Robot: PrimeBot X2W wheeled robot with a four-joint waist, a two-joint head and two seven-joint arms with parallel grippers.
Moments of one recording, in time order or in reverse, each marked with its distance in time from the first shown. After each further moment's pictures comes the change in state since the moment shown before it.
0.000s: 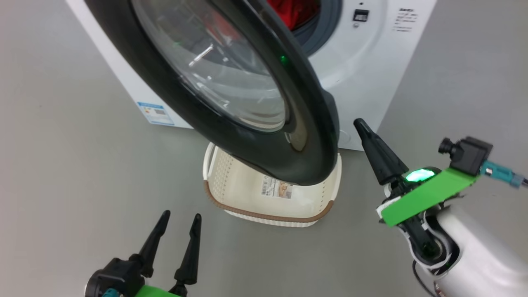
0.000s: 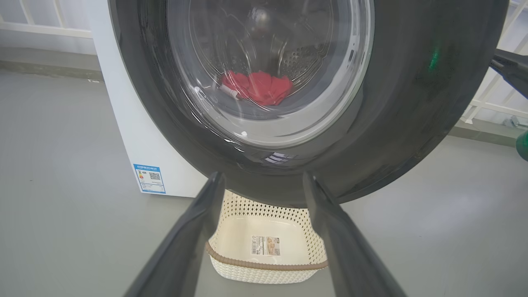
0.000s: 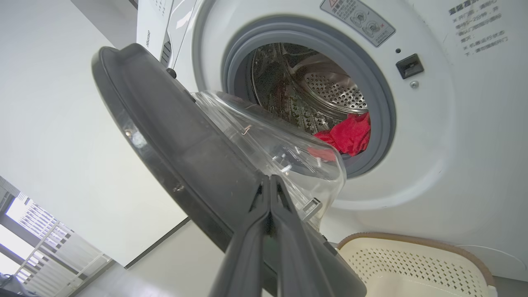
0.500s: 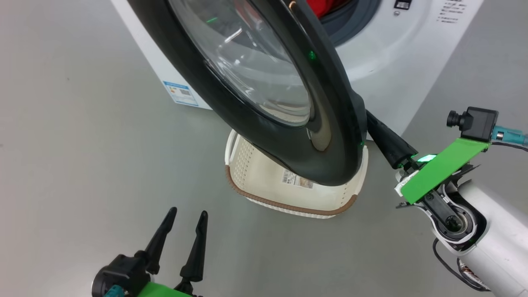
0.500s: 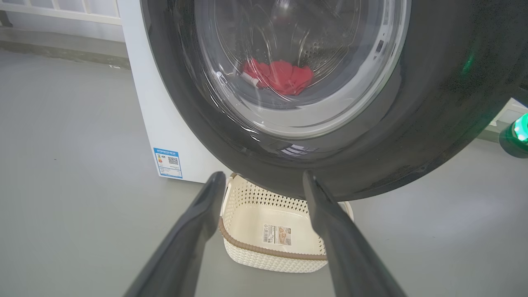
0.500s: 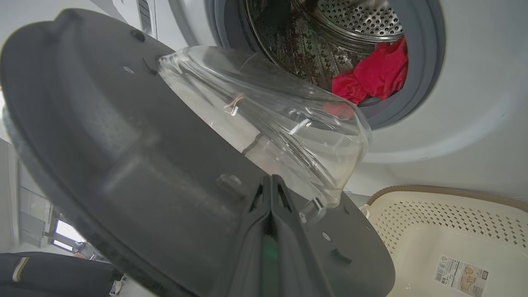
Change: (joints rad) left arm -0.016 0.001 -0.035 0.000 -0.027 0.011 0.000; right arm -0.163 -0.168 0.179 0.006 0.351 0.000 0.117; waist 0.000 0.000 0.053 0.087
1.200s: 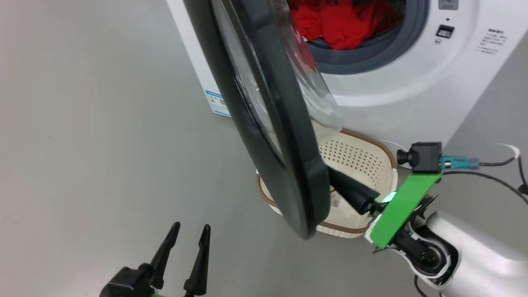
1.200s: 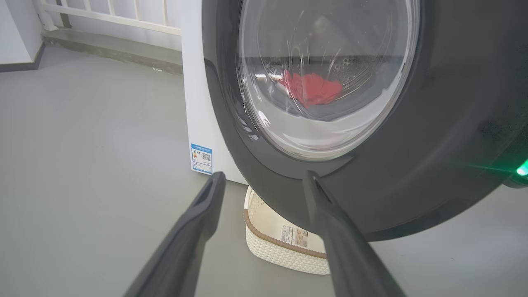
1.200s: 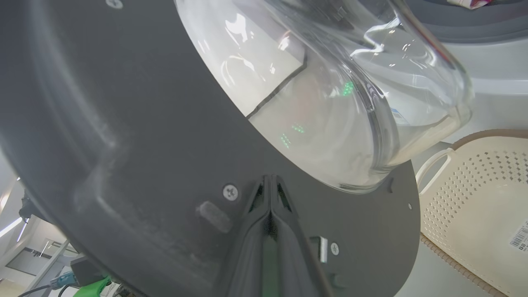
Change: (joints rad) left arm 0.038 0.000 -0.025 0.003 -0.034 0.028 0.000; right arm 0.014 -0.002 0.178 -0.051 0.029 -0.001 0.065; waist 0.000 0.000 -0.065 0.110
